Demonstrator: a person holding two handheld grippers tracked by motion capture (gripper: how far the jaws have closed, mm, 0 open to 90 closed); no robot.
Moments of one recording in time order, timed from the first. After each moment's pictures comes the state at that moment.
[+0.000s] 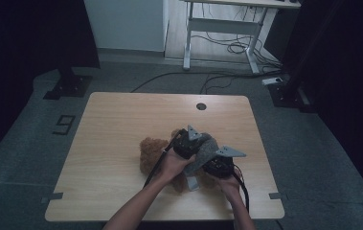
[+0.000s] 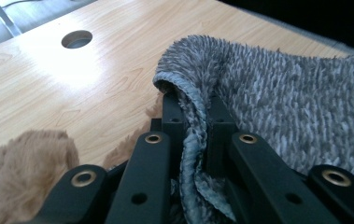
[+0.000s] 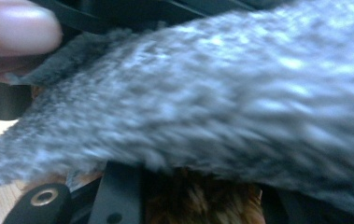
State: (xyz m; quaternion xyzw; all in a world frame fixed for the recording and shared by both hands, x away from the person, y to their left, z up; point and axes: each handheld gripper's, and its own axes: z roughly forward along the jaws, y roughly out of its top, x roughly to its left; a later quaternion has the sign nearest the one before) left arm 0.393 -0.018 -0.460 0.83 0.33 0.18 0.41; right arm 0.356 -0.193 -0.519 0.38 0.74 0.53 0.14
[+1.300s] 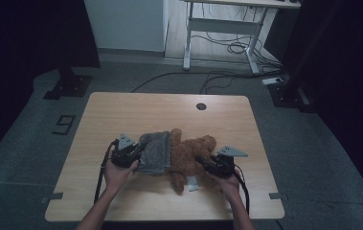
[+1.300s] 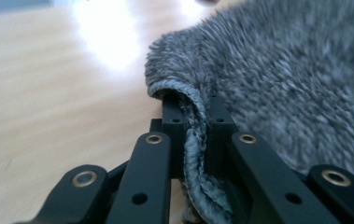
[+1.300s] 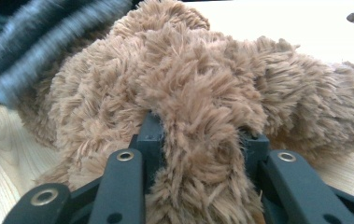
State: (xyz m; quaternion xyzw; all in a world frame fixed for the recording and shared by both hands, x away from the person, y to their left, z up) left arm 0.362 0.173 -0.493 0.76 0.46 0.21 0.42; right arm 0.358 -0.196 -0.522 0.41 0.73 0.54 0.12
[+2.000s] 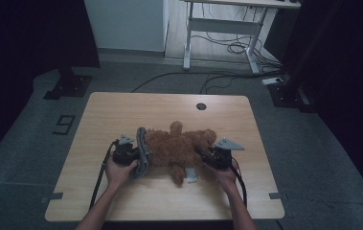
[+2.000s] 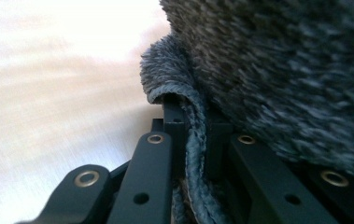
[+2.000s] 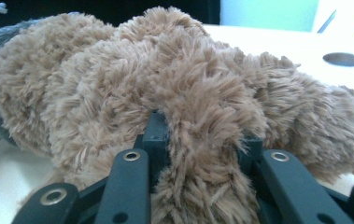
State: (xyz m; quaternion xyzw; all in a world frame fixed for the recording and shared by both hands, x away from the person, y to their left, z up) left arm 0.397 0.174 -0.519 0.75 0.50 0.15 0.40; right arm 0.383 -0.186 -0.511 0.39 0.72 0.54 0.18
